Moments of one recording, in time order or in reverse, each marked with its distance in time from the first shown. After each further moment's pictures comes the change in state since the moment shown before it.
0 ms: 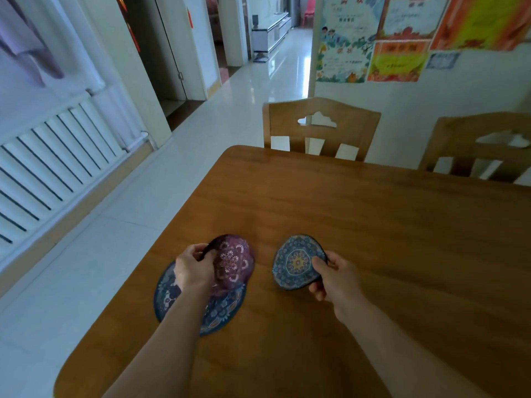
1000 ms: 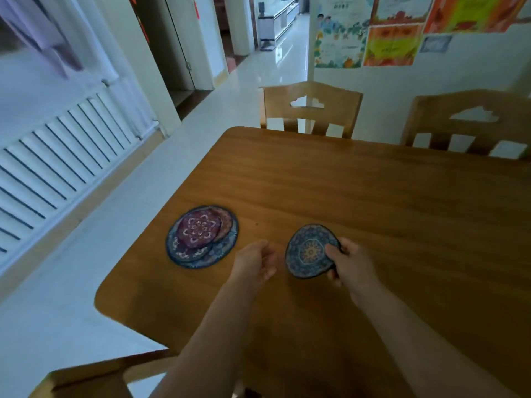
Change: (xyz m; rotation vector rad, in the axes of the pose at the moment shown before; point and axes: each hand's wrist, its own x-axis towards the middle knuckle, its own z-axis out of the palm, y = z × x) left_hand -0.195 0.030 0.003 -0.538 -0.569 -0.543; right_hand -0.102 0.023 -0.103 -0.191 -0.032 -0.122
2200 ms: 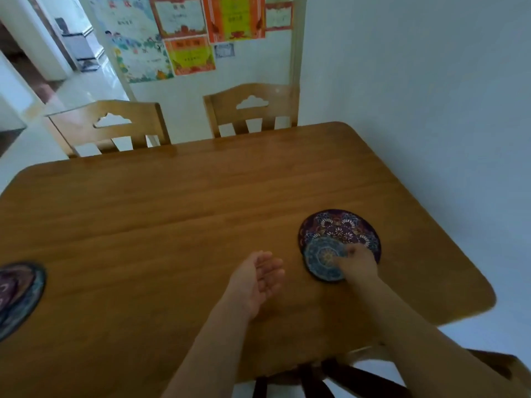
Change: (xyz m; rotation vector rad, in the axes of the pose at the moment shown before) left_hand -0.178 -0.178 0.235 0.334 -0.440 -0.237; right_hand -0.108 0.154 -0.339 -0.241 0.636 0.384
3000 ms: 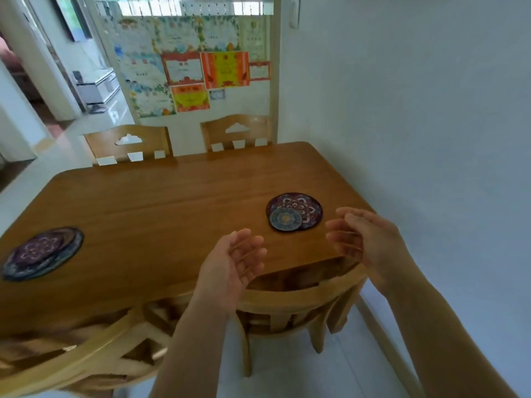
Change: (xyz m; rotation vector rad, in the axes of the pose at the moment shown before) left_hand -0.265 -0.143 -0.035 -0.118 -0.146 0.375; right_hand -0.312 0.097 -0.160 0.782 -0.067 -0.361
